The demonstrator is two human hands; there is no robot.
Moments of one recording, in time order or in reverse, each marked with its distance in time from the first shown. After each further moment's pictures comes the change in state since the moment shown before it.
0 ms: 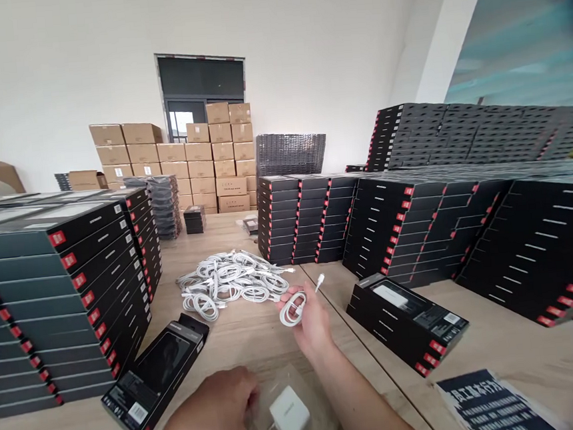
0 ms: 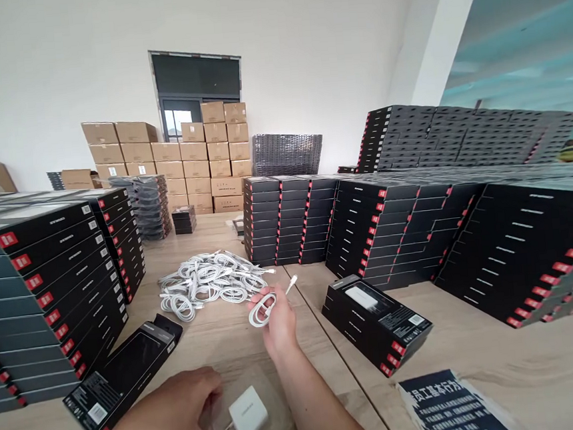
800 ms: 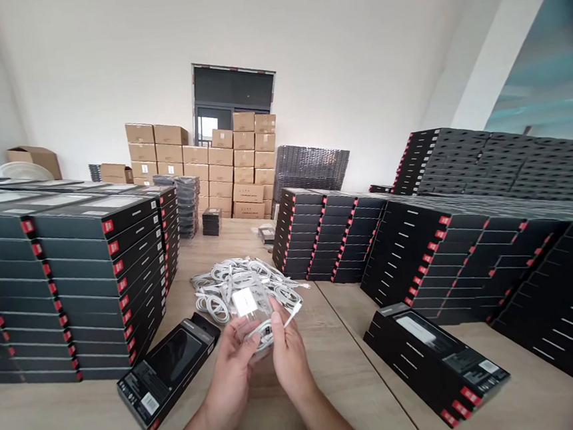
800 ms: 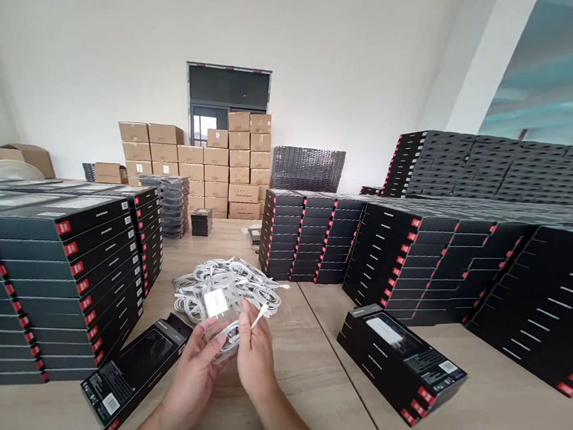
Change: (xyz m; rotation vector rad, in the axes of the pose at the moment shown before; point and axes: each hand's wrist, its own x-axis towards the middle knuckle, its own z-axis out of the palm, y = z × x) left_hand 0.054 0.000 0.021 -1.731 0.724 0.055; right_hand -0.030 0.043 0.018 -0.758 -0.317 -0.464
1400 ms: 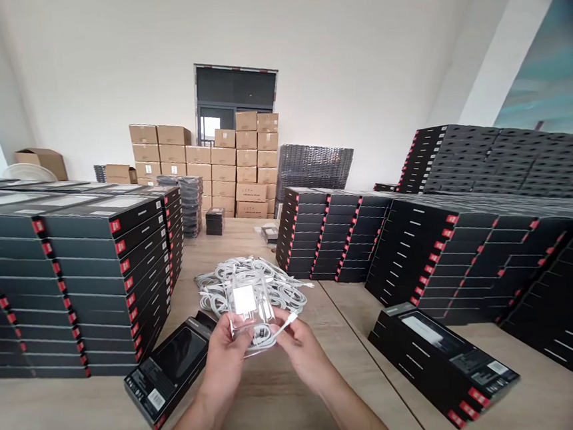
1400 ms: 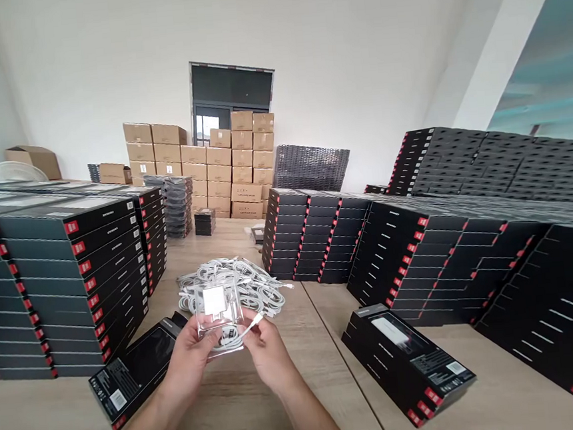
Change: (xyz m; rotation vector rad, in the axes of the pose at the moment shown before) left_hand 0.010 0.019 -0.002 0.195 -0.015 0.113; right_hand 0.006 -0.011 -0.019 0.350 -0.332 0.158
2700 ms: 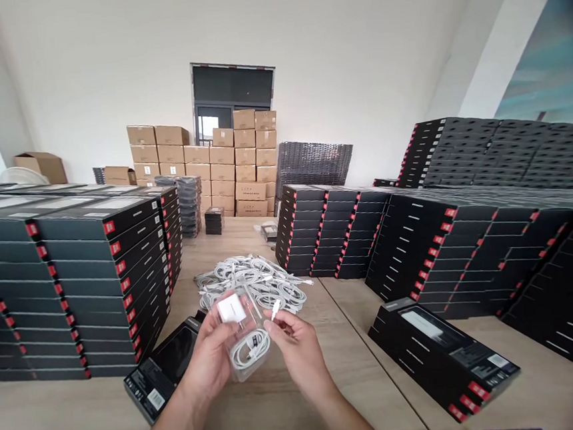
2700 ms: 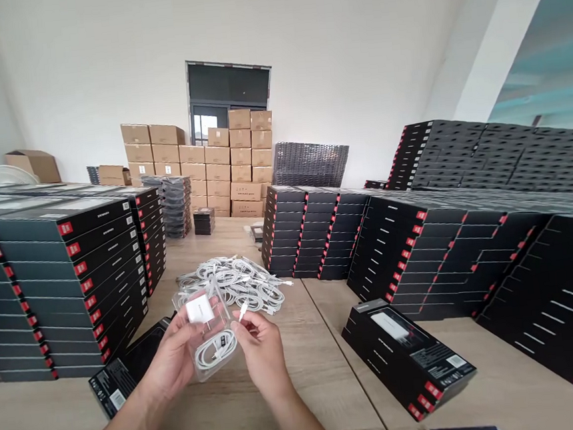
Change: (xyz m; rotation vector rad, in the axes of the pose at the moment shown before) left_hand 0.002 0.022 -0.014 -0.289 -0.101 -0.082; right_hand -0.005 -0.006 0.016 -0.110 0.251 -0.044
